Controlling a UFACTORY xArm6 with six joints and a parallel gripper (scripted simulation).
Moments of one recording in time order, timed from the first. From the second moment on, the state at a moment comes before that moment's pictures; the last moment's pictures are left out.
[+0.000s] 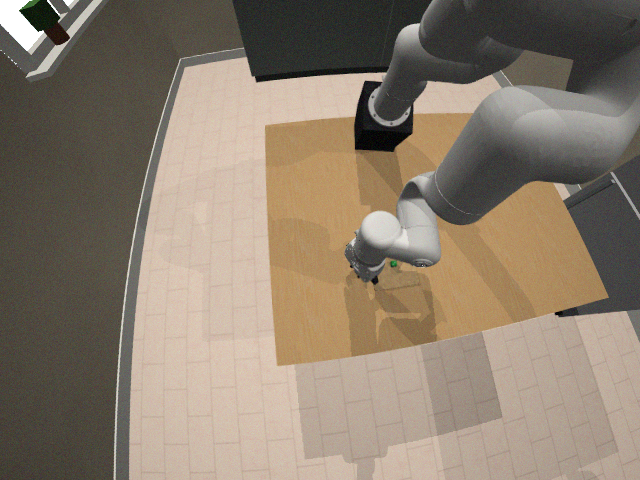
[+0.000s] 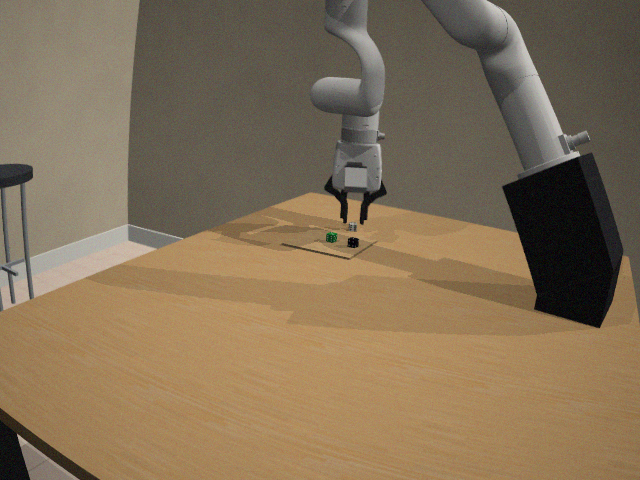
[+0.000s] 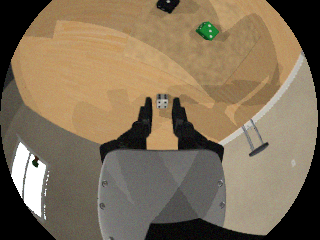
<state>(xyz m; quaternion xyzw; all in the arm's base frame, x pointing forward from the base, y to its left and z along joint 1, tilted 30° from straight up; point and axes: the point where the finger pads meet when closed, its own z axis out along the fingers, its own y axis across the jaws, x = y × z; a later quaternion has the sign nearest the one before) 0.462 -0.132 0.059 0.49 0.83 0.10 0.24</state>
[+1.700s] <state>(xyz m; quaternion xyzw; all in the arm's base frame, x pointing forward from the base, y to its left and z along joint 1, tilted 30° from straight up) 0.469 -0.133 0.045 0.49 0.83 0.10 0.24</state>
